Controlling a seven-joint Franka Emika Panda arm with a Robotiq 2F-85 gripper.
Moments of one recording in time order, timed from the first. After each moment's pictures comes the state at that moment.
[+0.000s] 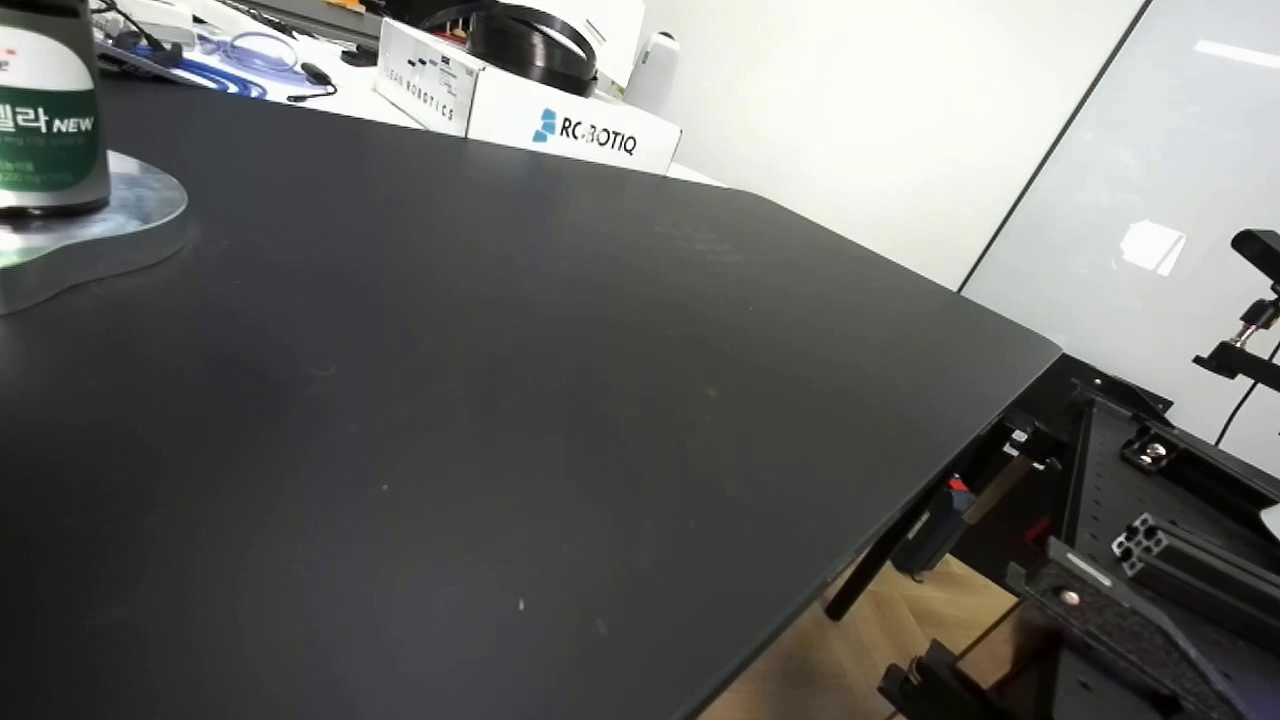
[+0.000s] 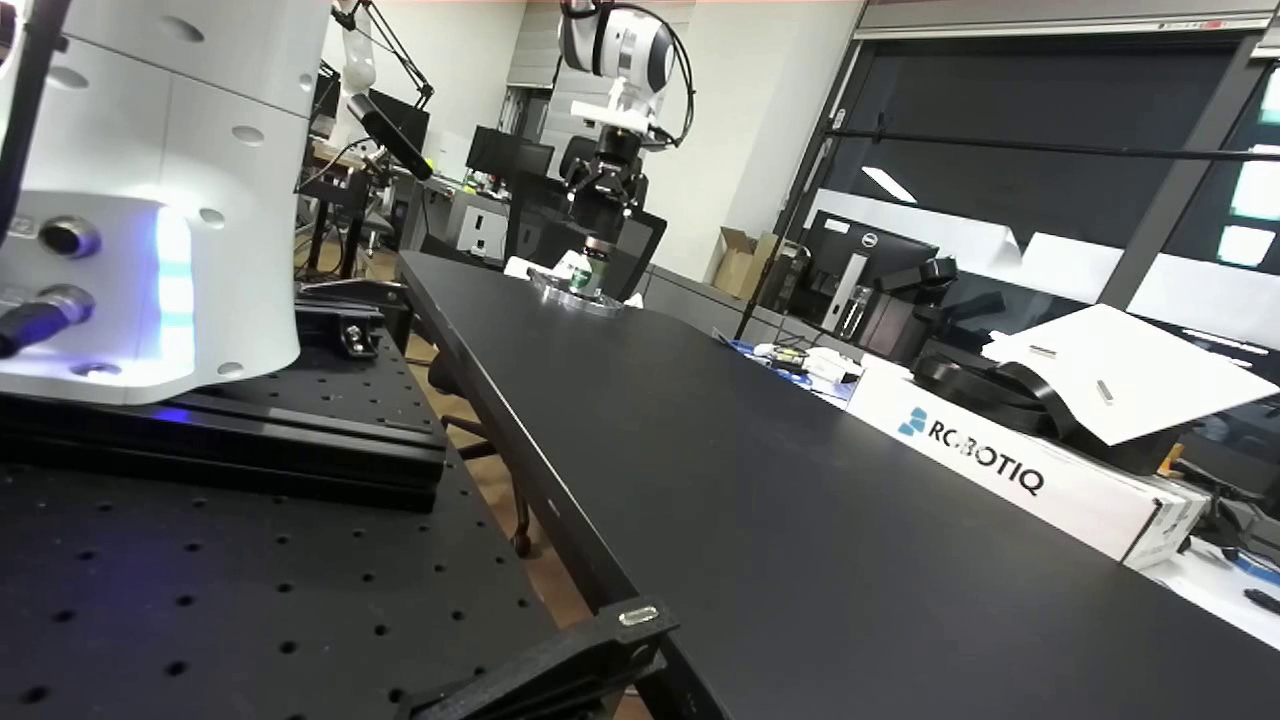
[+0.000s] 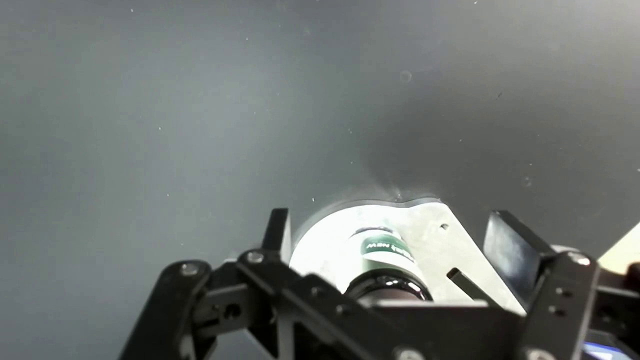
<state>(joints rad) 0.57 0.79 0.23 -1.23 -0.21 1.87 0.18</state>
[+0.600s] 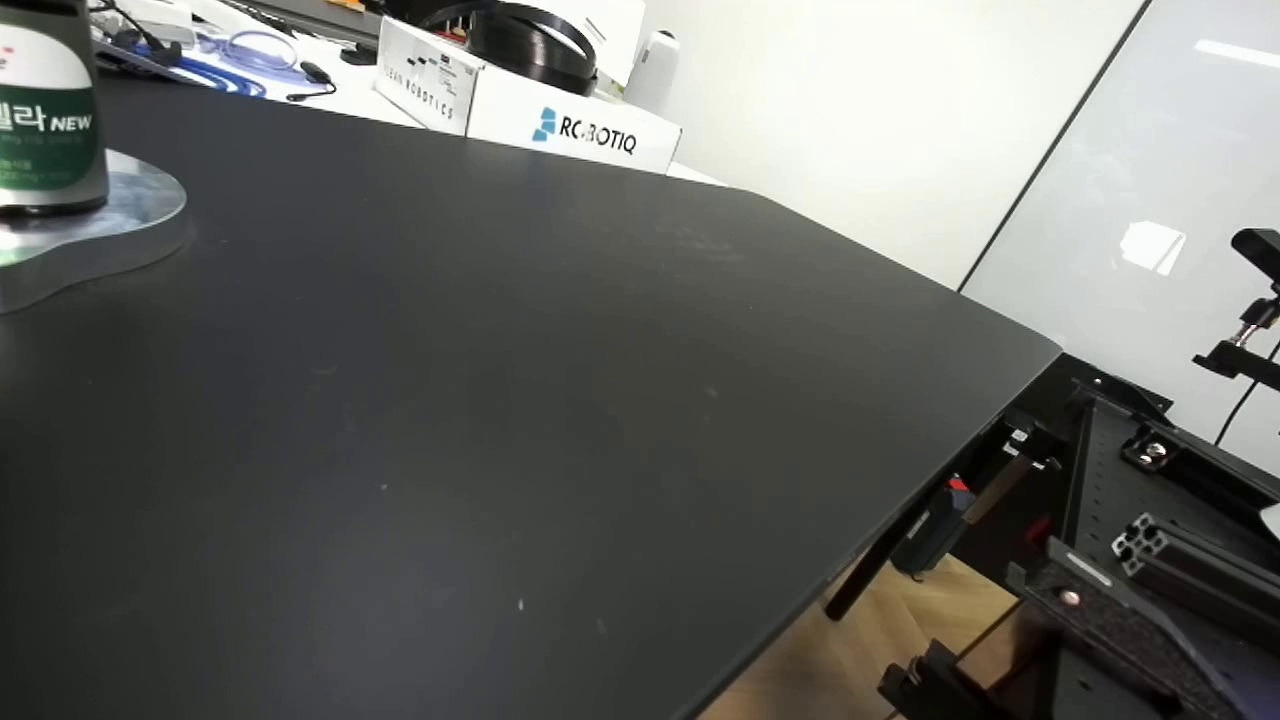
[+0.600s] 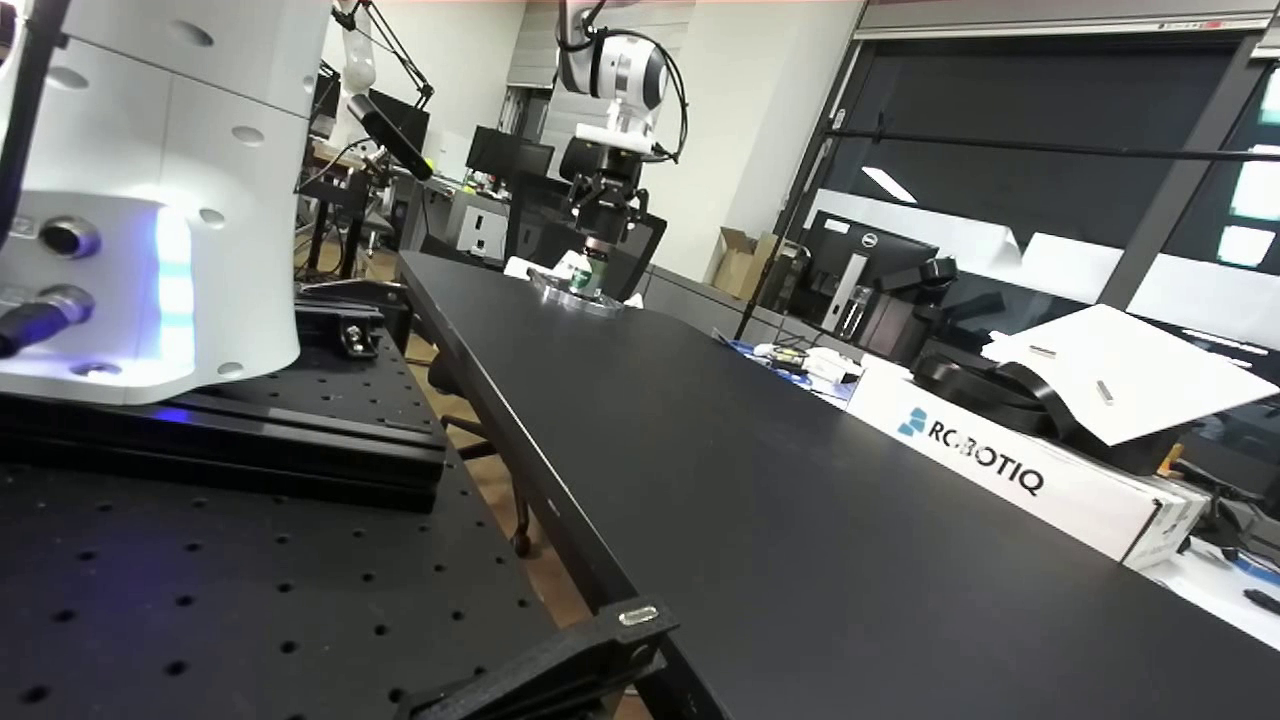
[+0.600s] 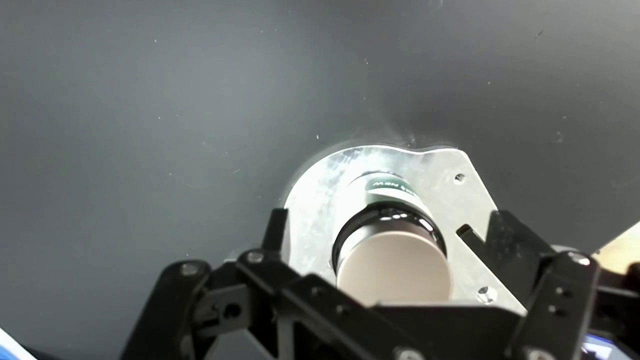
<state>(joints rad) 0.63 1.00 0.20 -0.91 -0.26 1.80 0.09</state>
